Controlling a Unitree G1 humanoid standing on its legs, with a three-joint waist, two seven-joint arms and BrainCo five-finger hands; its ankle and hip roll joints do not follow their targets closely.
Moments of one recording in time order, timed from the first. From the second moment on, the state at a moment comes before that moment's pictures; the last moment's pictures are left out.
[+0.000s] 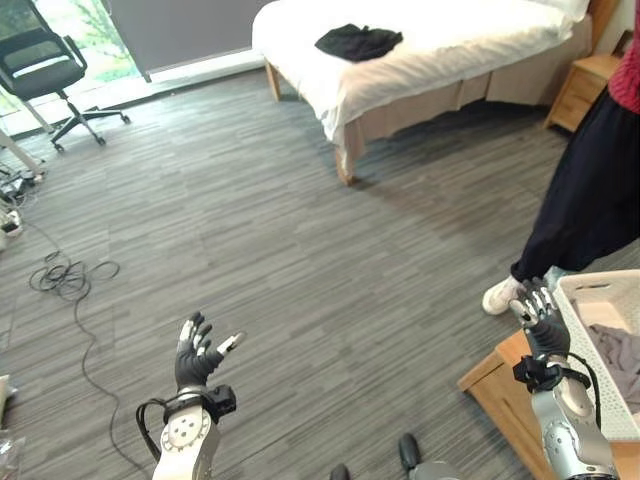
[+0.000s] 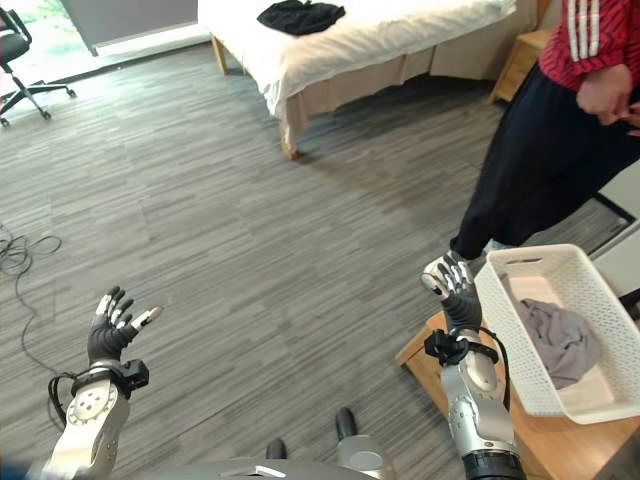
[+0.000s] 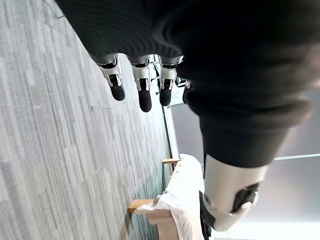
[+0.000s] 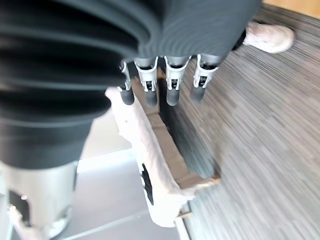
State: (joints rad) left arm 0.15 0.30 0.12 0.17 -0.30 -0.12 0.26; right arm 0.08 -0.32 -0.05 0.09 0.55 -0.14 -0.08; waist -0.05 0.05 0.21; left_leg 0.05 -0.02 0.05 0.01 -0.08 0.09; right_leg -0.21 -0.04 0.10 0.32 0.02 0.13
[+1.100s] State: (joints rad) left arm 0.27 0.26 0.08 0.18 -0.45 -0.10 0.25; right arm 0.24 -0.26 0.18 0.16 0.82 -0.02 0.01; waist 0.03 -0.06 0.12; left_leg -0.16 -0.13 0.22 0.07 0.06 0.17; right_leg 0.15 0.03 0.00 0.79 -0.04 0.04
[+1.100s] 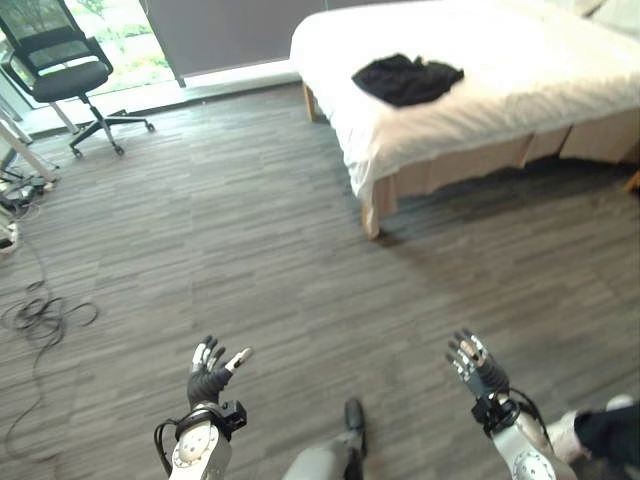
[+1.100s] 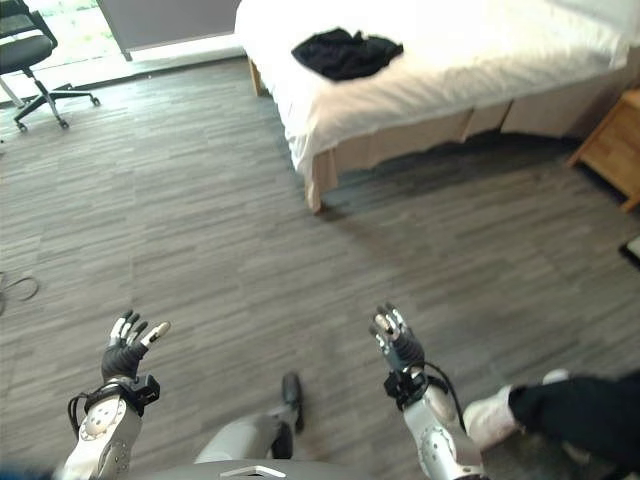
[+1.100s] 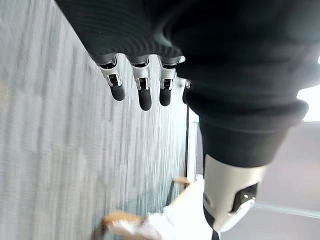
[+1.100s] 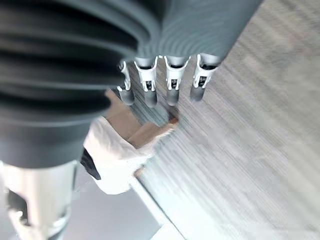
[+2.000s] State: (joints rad) left arm 0.08 0.34 0.01 0.19 -0.53 -0.13 0.21; right arm 0.12 -0.34 0.02 0.18 0.84 -0.05 -0.03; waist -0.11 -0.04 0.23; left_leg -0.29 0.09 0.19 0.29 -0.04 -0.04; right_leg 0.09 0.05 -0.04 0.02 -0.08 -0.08
